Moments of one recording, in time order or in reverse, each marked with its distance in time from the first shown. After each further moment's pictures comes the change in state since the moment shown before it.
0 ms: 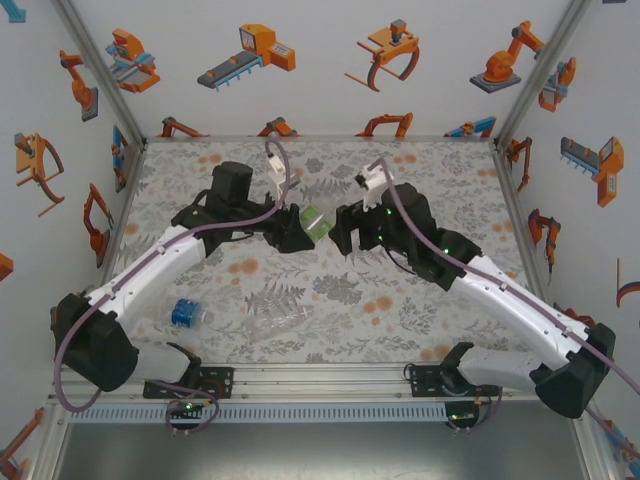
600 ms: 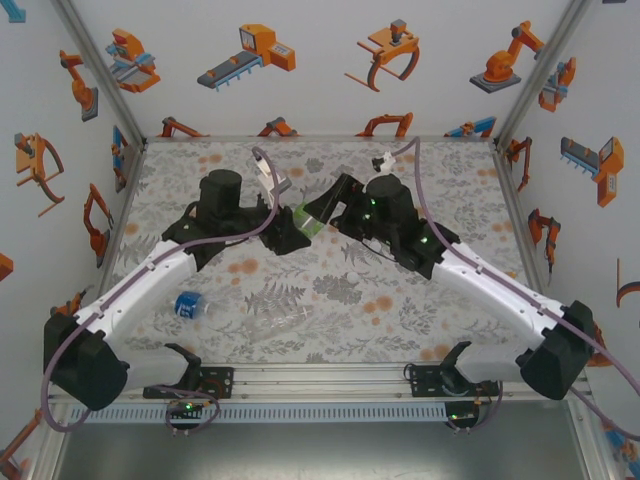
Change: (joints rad) left arm 0.000 -0.103 -0.092 0.120 -0.055 0.008; right arm -0.006 0.141 0.031 0.164 -0.004 0.703
